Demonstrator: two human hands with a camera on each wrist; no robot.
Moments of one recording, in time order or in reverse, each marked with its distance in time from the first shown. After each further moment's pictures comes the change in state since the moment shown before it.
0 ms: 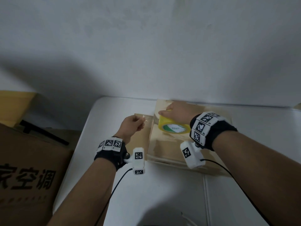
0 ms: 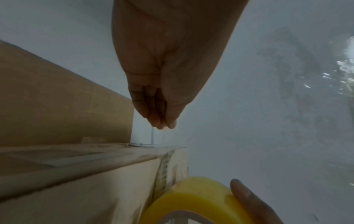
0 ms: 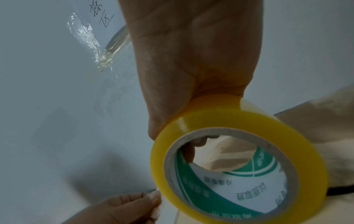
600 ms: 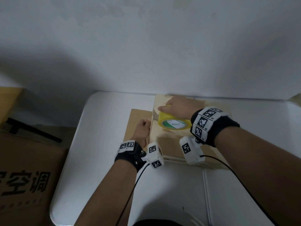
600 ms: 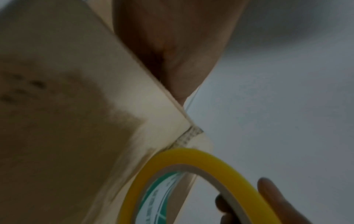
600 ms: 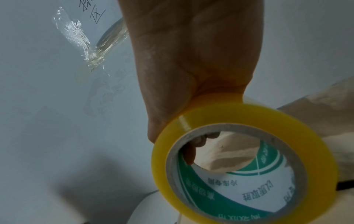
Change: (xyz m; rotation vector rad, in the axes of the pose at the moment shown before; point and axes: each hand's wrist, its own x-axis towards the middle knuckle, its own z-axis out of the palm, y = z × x) left_hand 0.008 -0.036 0.055 -0.262 0.016 -0.290; right_hand 0.002 -0.008 0.000 -0.038 -0.006 0.059
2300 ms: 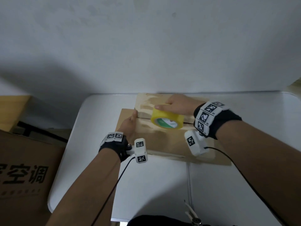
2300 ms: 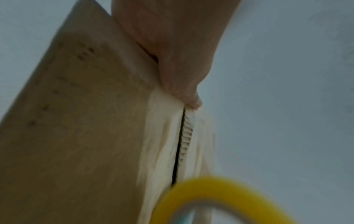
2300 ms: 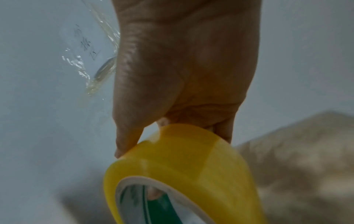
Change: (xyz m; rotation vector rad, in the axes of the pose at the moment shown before) left_hand -0.008 0.005 0.021 0.394 0.067 0.081; right_hand -0.020 0.101 -0.022 0.094 -0.067 -0.221
